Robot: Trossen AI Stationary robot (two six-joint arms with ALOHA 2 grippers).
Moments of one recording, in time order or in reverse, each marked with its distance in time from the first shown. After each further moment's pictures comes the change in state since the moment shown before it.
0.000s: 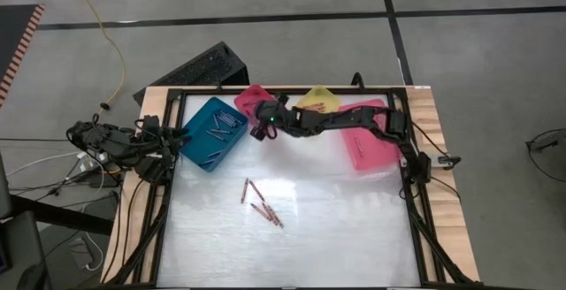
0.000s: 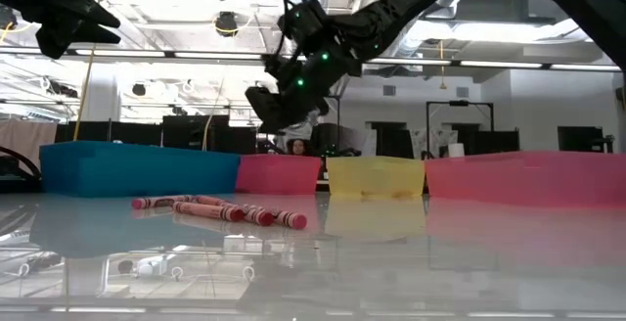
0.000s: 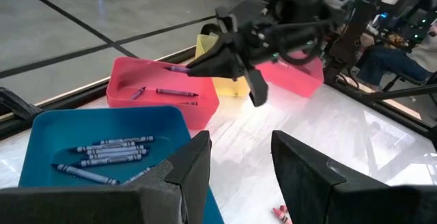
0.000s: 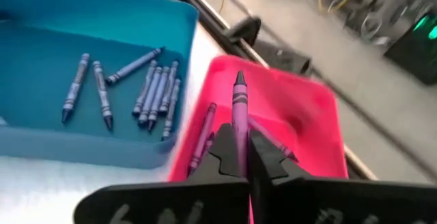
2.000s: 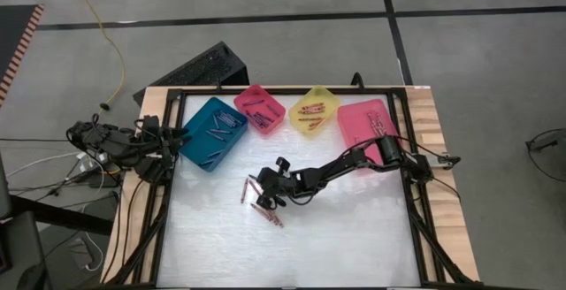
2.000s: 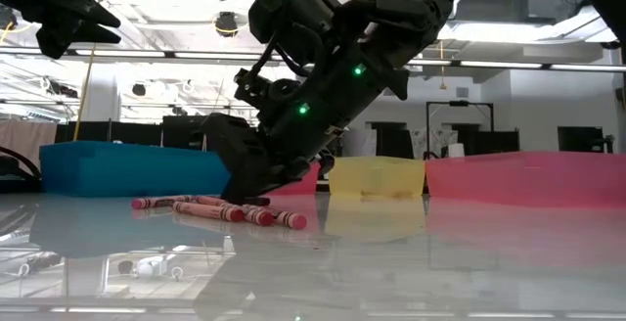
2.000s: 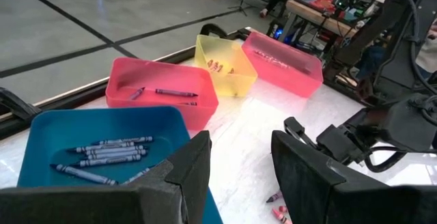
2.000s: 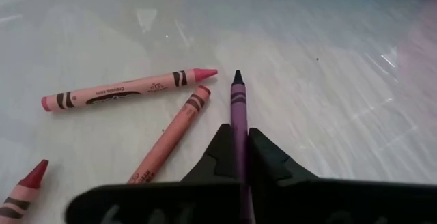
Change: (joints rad) left arm 0.000 0.000 0.000 0.004 0.000 0.000; right arm 0.410 0.106 -0.202 -0.004 0.055 0.422
